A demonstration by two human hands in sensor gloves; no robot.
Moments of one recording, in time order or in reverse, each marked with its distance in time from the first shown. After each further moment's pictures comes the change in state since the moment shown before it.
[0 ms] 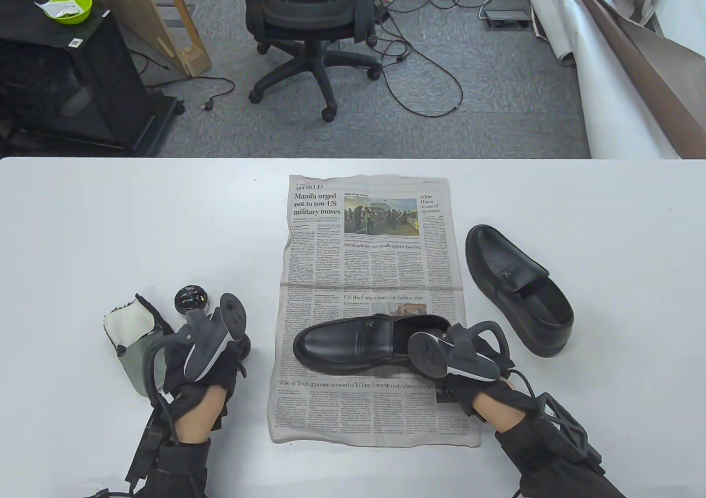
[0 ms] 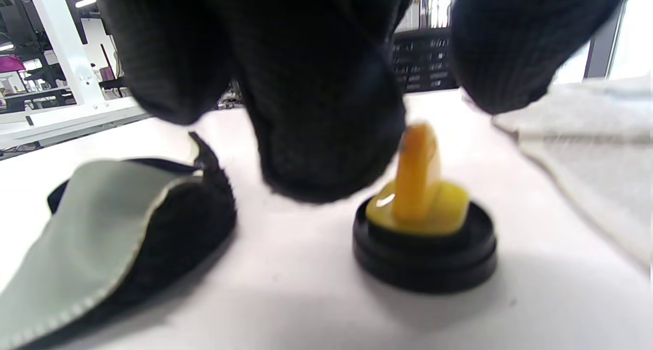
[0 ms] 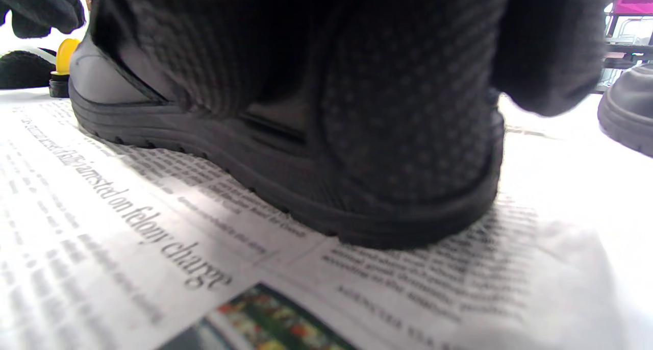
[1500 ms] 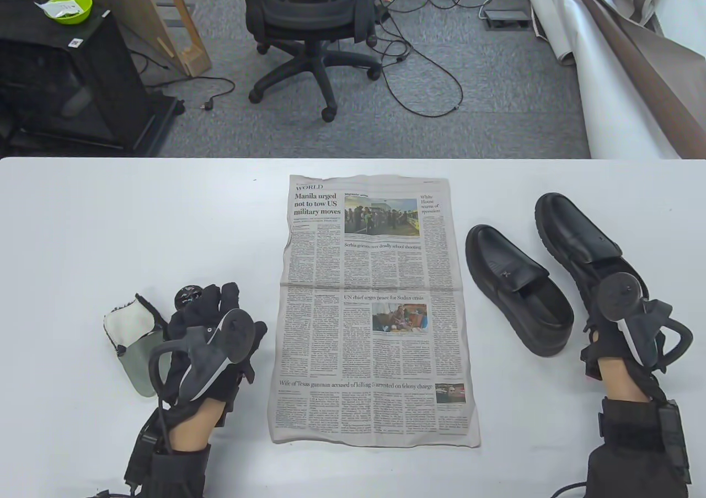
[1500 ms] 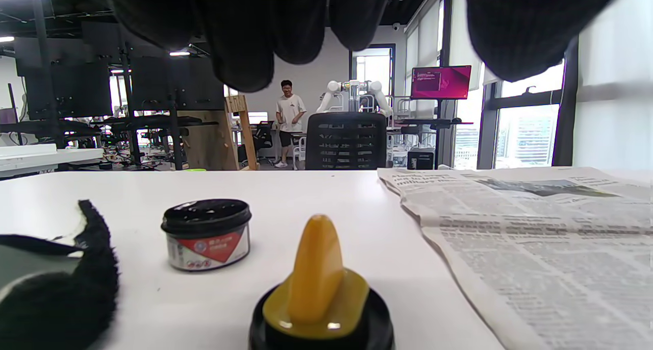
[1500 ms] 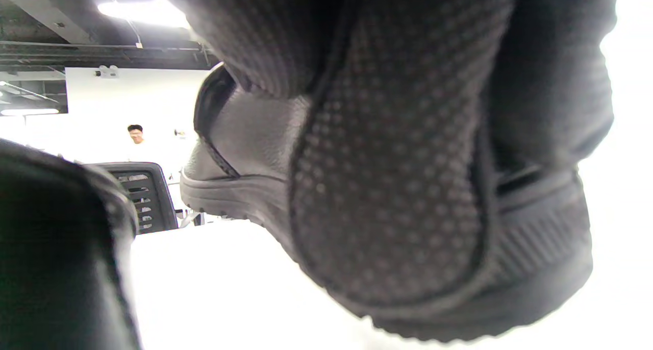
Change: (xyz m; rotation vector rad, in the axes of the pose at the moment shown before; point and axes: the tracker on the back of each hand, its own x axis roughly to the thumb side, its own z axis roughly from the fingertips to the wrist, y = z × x) left_hand 0.008 0.011 0.018 0.189 -0.211 0.093; right_hand -0.244 -0.019 0.085 -0.340 0.979 -0.028
